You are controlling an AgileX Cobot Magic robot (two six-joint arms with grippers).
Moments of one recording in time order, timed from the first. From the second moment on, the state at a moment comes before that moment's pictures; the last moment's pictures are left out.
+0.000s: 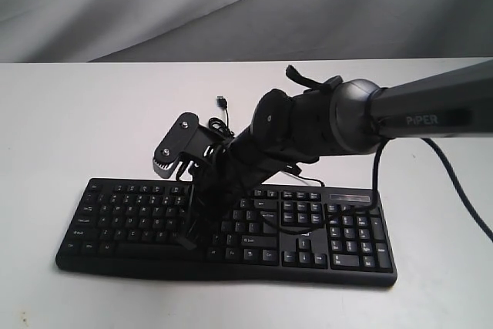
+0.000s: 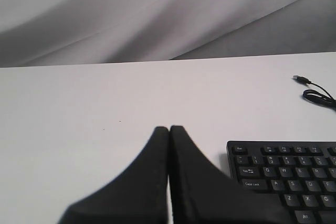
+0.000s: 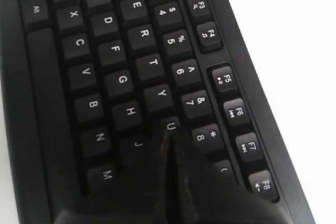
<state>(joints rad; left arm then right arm) 0.12 0.01 0.00 0.12 0.27 -0.07 0.73 2.08 -1.29 0.72 0.43 -1.10</state>
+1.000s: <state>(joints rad) 0.12 0.03 0.00 0.12 0.27 -0.07 0.78 2.06 -1.29 0.71 0.45 -1.08</state>
